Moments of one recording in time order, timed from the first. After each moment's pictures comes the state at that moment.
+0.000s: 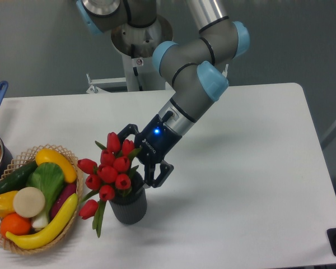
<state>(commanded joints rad) 2.52 -1.88 -1.83 -0.79 0.61 1.24</state>
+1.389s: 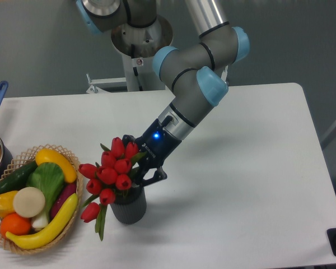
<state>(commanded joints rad) 2.52 -1.88 -1.82 -0.79 0.59 1.24</state>
